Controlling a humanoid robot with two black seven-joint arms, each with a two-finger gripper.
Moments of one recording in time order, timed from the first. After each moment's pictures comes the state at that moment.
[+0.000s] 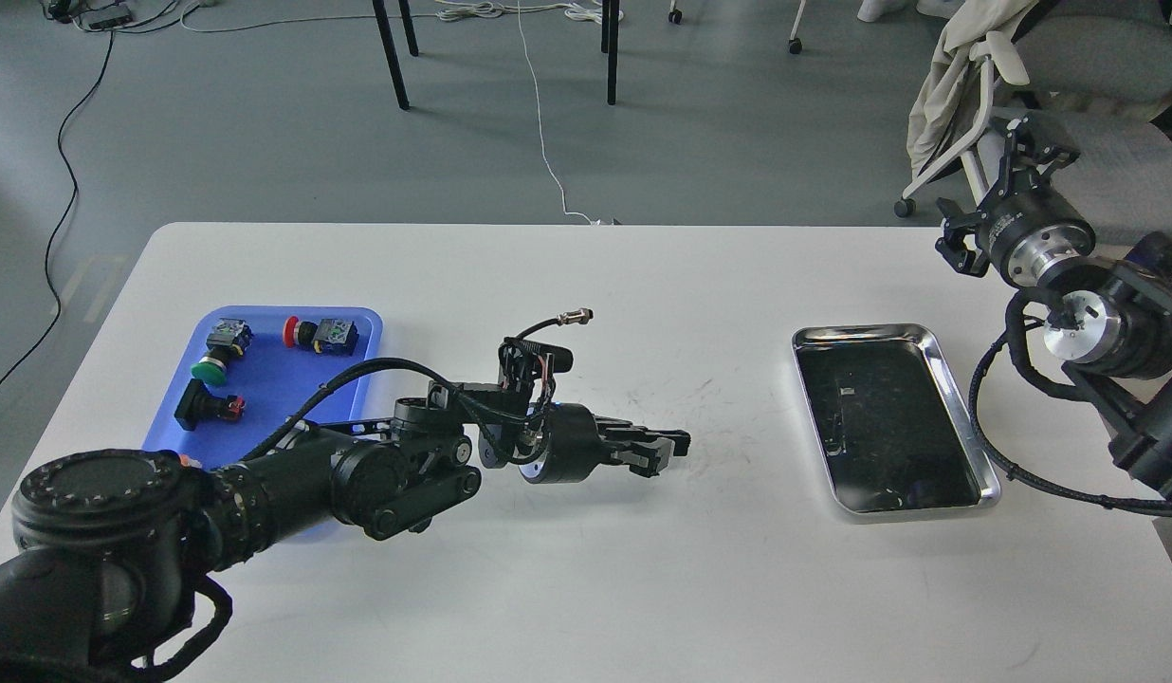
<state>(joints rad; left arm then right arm) -0.89 -0.04 -0.05 -0.67 1.41 -0.19 -0.49 0.80 -0.52 0.63 0.82 -0.04 -0.07 0.17</state>
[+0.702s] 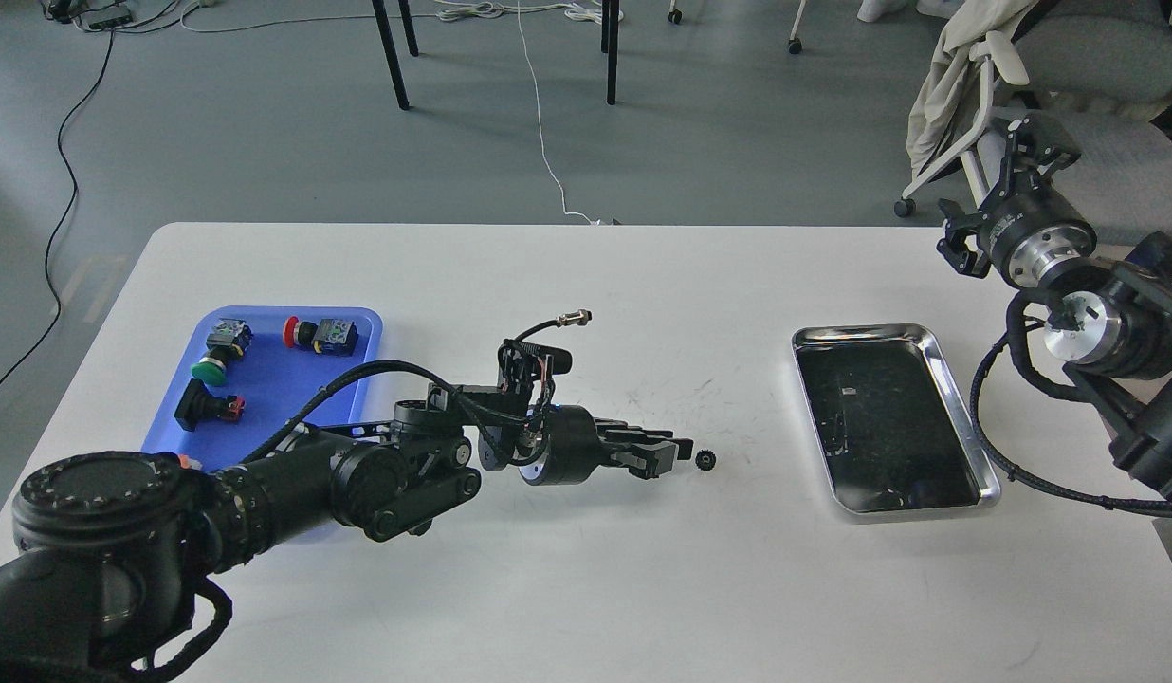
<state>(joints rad) -0.88 -0.04 -0.05 -0.66 1.40 -0.19 -0.49 0.80 -0.52 0.60 0.82 -0.05 -0.07 0.17</state>
